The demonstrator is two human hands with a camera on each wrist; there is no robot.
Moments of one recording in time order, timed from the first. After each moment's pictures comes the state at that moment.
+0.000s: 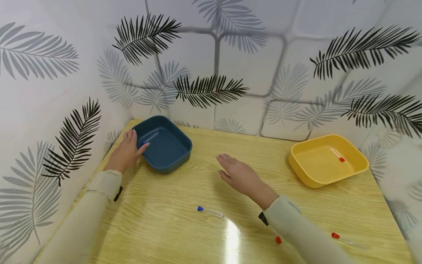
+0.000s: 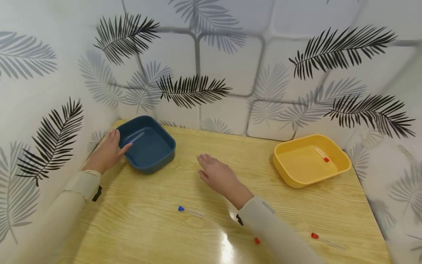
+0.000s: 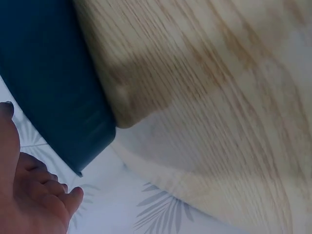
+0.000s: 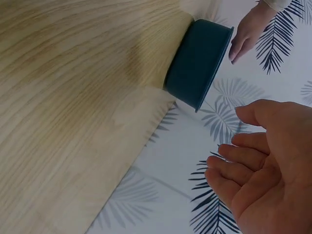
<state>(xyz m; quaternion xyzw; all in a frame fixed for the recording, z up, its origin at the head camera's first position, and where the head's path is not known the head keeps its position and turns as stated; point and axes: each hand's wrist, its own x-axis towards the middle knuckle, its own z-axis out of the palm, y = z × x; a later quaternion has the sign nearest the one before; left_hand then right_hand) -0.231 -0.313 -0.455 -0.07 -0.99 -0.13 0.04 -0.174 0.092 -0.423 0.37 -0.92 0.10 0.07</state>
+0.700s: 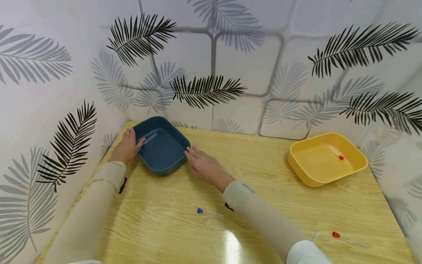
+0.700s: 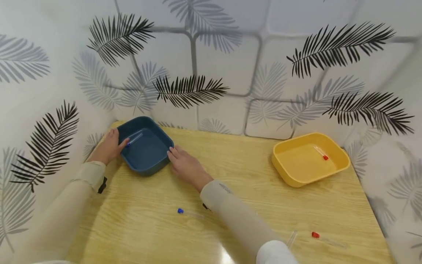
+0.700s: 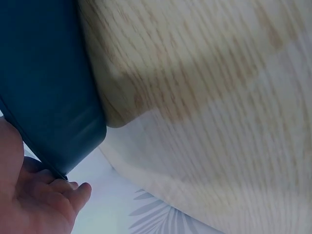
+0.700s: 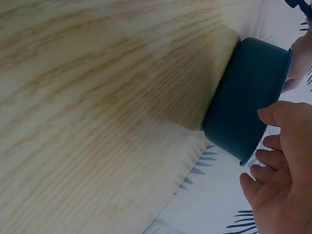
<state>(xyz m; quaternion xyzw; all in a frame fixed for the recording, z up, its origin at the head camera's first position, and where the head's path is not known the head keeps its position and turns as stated) -0.270 -0.315 -0.463 -0.03 -0.99 -0.16 0.02 -0.224 0.001 -0.459 0.42 -0.91 0.01 0.04</state>
